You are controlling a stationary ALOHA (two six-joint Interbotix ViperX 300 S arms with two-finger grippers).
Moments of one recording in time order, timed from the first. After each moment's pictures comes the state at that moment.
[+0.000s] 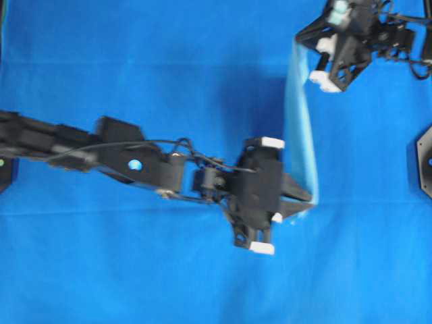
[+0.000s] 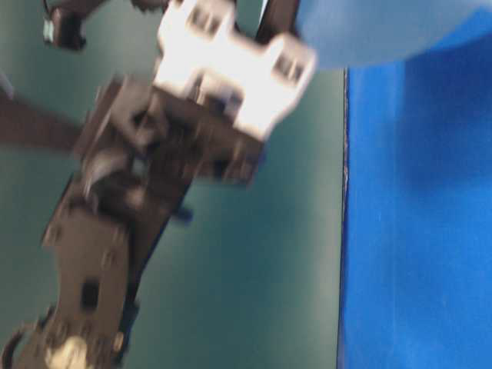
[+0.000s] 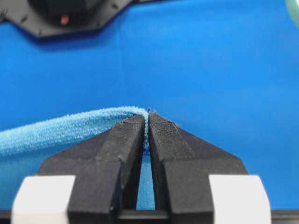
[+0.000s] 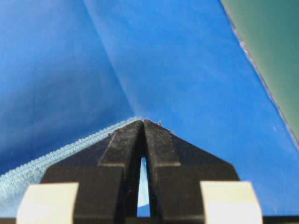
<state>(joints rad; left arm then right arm) -0.15 0.34 0.14 -0.03 -0.11 0.10 -0.45 -0.38 0.81 -0.45 0.26 0.35</state>
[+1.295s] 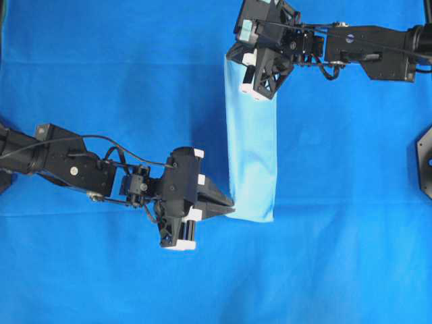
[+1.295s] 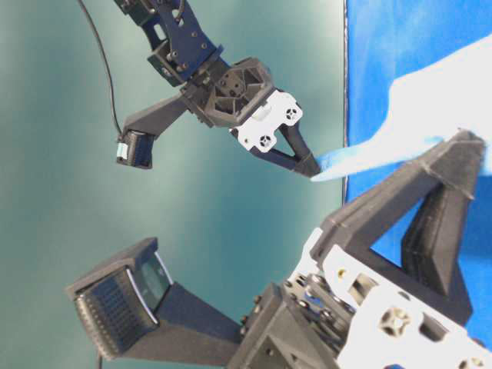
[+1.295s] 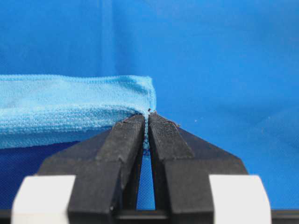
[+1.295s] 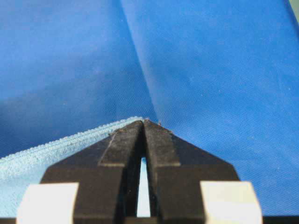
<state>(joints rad) -0.19 0.18 0.65 -0.03 -0.39 -0.09 -0.39 0.08 0.54 -0.46 0.09 0.35</state>
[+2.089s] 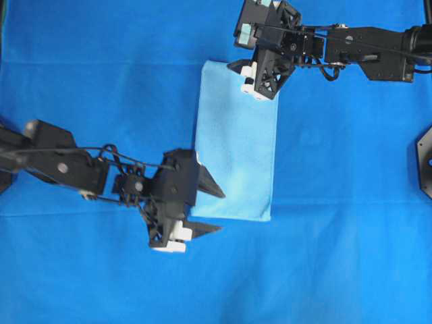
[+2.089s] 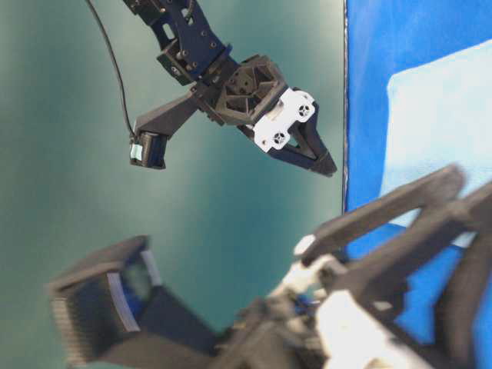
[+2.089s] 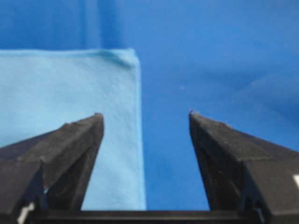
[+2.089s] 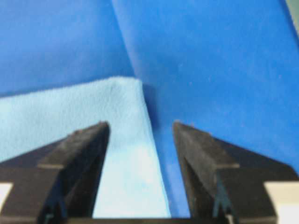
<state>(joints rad) -0.19 0.09 0.64 -0.03 -0.21 -0.08 -0.39 0.08 0.55 -0.46 0.07 0.33</state>
